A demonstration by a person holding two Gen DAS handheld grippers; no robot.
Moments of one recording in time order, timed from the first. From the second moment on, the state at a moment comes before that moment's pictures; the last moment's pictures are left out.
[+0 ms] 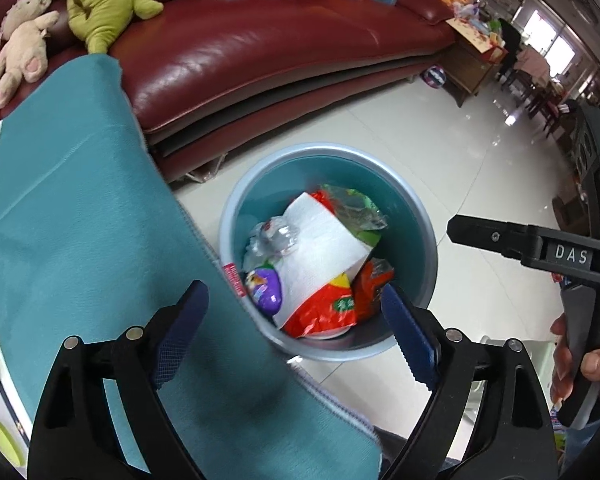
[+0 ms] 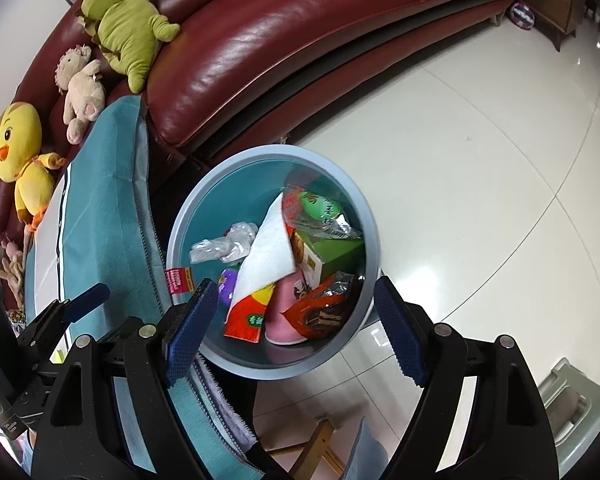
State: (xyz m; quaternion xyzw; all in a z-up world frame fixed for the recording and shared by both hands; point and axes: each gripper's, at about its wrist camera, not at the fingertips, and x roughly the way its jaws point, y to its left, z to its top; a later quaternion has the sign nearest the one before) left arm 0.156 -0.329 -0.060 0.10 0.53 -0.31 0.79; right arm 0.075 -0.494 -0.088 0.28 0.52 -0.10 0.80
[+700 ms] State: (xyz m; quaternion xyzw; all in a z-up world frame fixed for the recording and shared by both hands) left arm 0.136 -0.203 -0.023 0.05 0.50 -0.26 0.82; right arm 0.085 -0.392 -0.045 0.22 0.53 -0.05 0.82
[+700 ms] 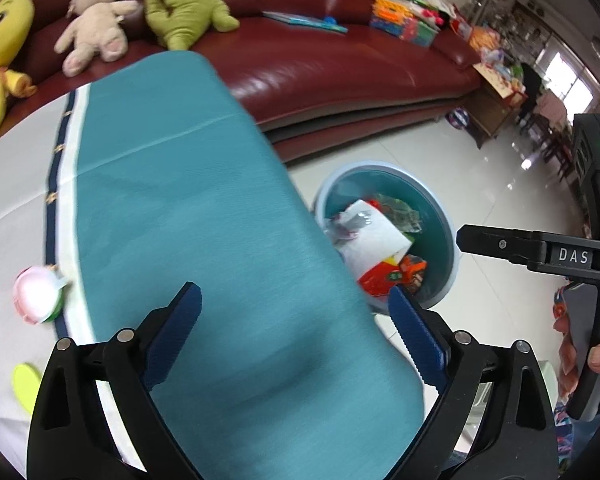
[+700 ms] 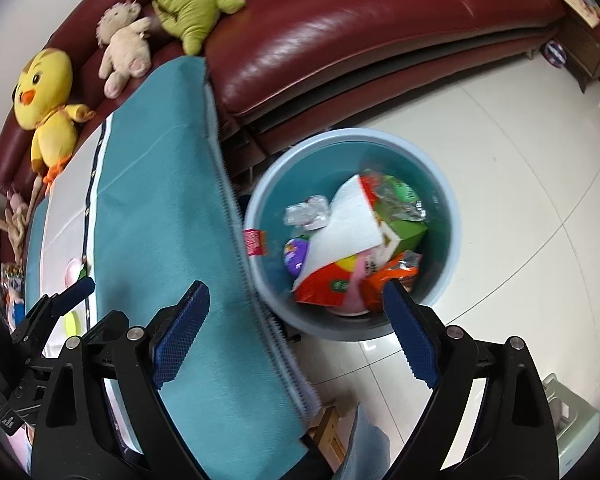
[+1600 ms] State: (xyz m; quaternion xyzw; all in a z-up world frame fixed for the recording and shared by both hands) left arm 0.091 0.049 -0.068 -0.02 0.53 -0.08 0.84; right arm 0.130 -0.186 -0.051 0.12 0.60 0.08 0.79
